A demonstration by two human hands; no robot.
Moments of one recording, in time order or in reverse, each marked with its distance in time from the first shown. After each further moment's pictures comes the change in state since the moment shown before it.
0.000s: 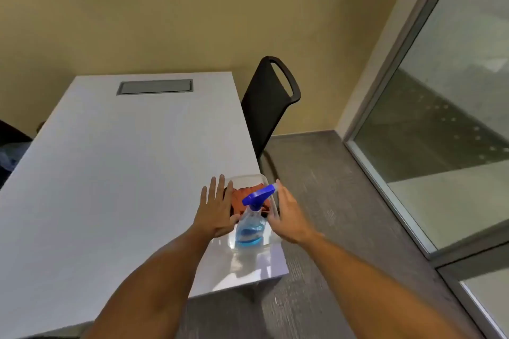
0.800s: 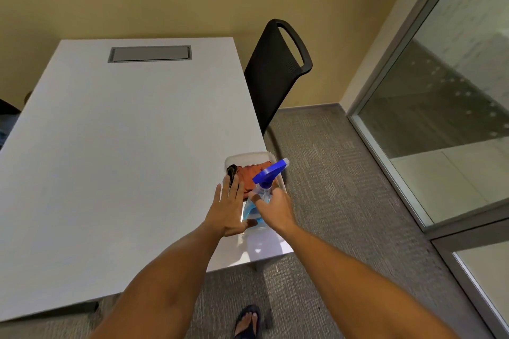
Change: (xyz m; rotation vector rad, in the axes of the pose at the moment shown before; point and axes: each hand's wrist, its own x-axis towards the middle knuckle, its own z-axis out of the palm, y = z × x) left_hand -0.002 -0.007 0.062 -0.097 -0.072 0.188; right_hand 0.016 -0.015 0.077 0.381 0.097 0.236
